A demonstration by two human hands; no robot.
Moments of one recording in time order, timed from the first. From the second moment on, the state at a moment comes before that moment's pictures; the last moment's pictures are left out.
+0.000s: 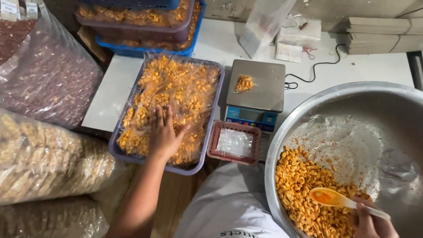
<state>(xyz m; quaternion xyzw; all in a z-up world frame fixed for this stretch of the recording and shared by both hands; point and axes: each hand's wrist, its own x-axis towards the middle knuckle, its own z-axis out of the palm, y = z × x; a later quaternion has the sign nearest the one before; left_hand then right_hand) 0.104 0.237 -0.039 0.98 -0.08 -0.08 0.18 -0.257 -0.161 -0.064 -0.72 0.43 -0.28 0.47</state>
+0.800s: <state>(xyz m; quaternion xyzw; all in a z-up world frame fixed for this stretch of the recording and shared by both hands) 0.071 0.092 -0.133 0.85 -0.42 -0.08 0.31 -0.217 -0.152 -0.054 -0.59 0.50 -0.24 0.58</state>
